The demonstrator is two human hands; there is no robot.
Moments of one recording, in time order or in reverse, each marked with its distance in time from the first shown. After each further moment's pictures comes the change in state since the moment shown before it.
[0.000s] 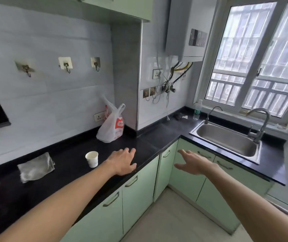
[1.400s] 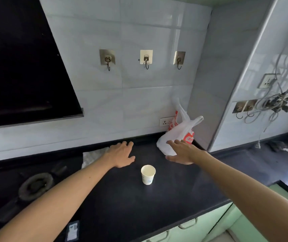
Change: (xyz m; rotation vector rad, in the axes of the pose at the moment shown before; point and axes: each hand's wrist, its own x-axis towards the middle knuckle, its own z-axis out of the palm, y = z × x) left_hand 0.041 -0.287 0.048 -0.107 -0.007 -0.510; right_hand 0.308 -0.271 -0.023 -0.231 -0.034 -0.622
